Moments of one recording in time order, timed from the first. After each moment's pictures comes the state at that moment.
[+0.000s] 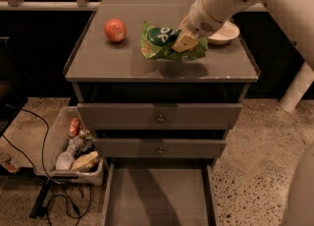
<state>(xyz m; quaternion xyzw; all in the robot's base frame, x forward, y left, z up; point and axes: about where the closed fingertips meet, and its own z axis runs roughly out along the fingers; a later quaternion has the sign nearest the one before) 0.683 -0.084 0.903 -0.62 0.72 0.08 0.31</state>
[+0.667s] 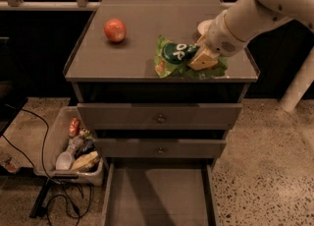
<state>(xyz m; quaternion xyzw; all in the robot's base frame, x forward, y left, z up) 0.610 -0.122 0.896 -0.60 0.74 0.07 0.30</state>
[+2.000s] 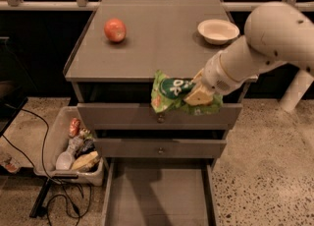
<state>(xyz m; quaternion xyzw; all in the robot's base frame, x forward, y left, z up) 0.551 -0.114 0.823 -0.58 0.76 0.12 0.27</state>
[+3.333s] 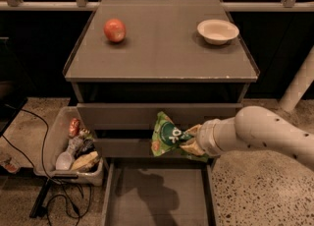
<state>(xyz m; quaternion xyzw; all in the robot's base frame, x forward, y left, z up) 0.509 -0.112 0.655 -0.53 0.77 0.13 0.33</state>
